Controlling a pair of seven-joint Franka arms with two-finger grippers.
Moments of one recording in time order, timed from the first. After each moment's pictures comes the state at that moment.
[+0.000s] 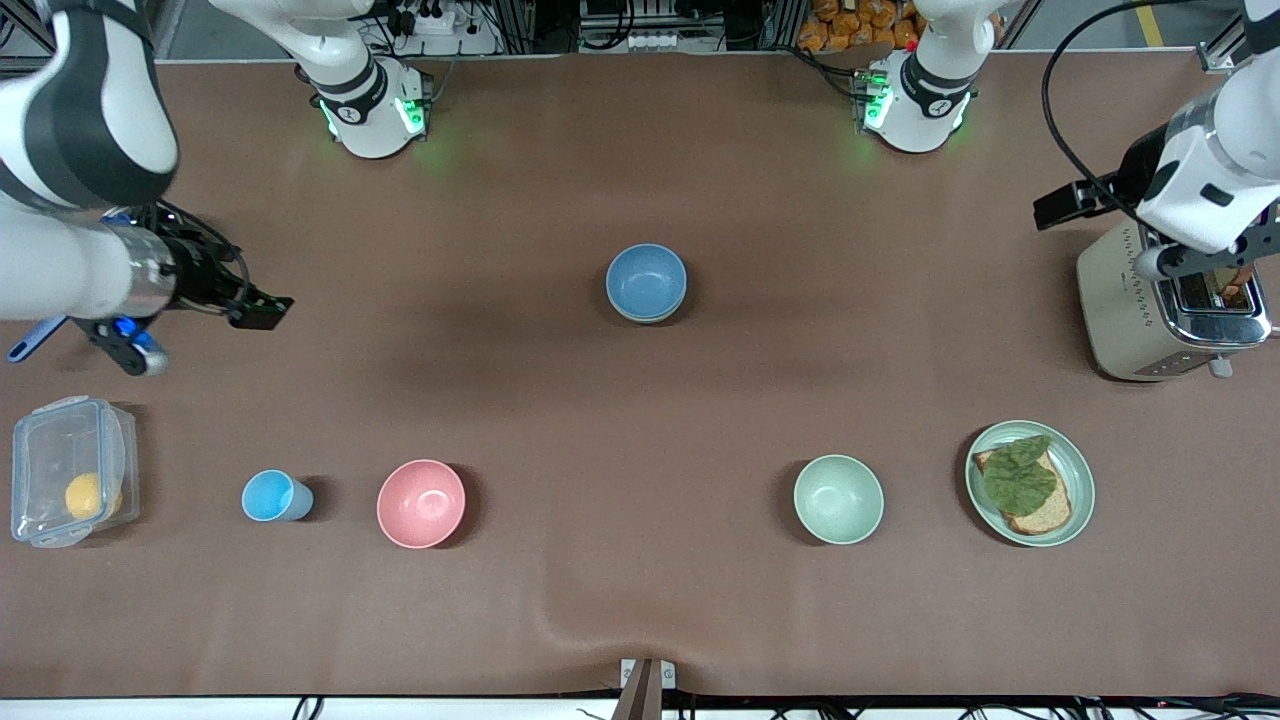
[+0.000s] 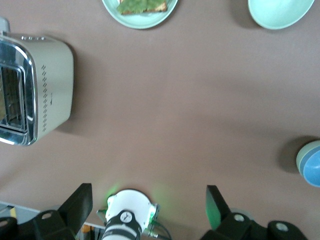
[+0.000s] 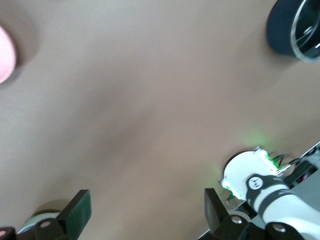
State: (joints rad) left arm 0.33 0.04 -0.47 -1.54 0.02 1.34 -0.35; right arm -0.04 0.18 0.12 -1.53 0.07 1.33 0.85
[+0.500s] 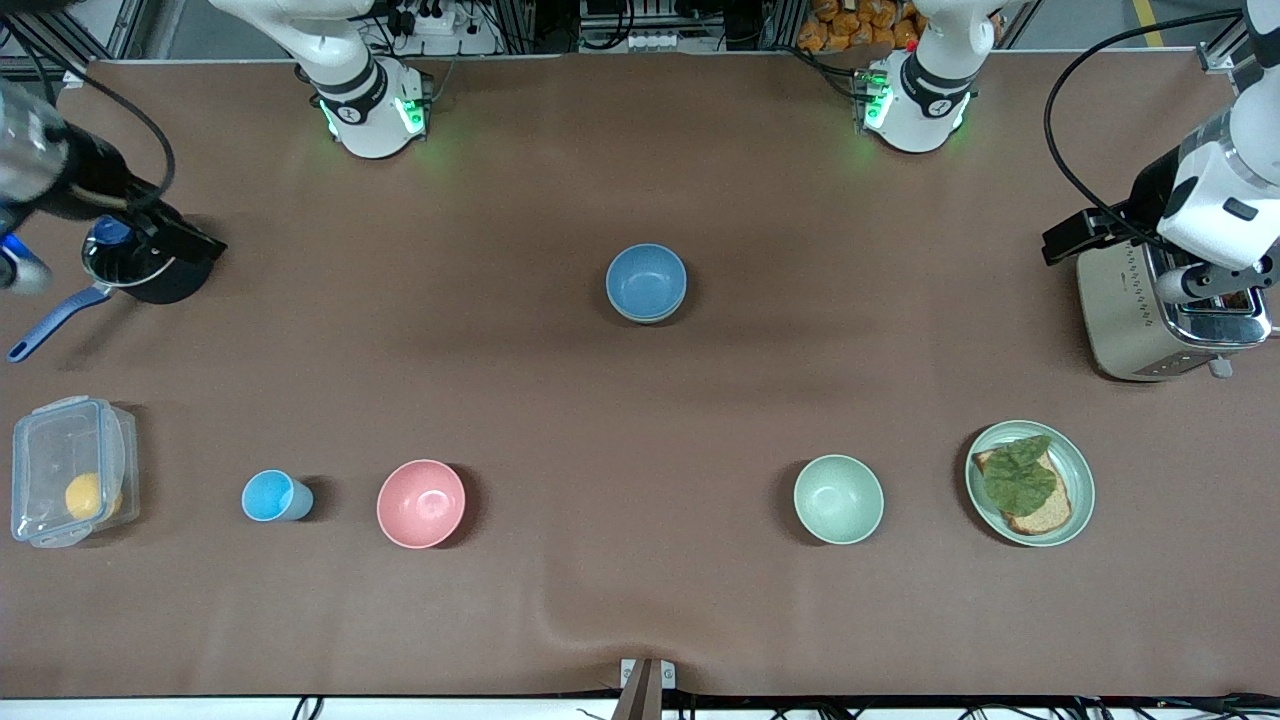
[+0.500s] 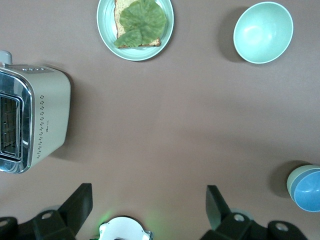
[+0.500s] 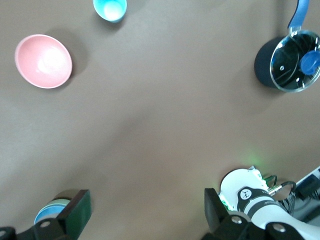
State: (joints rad) left arm 0.10 0.04 -0.23 -1.54 0.02 1.44 -0.34; right arm -0.05 0.06 0.15 -1.37 0.03 1.25 0.79
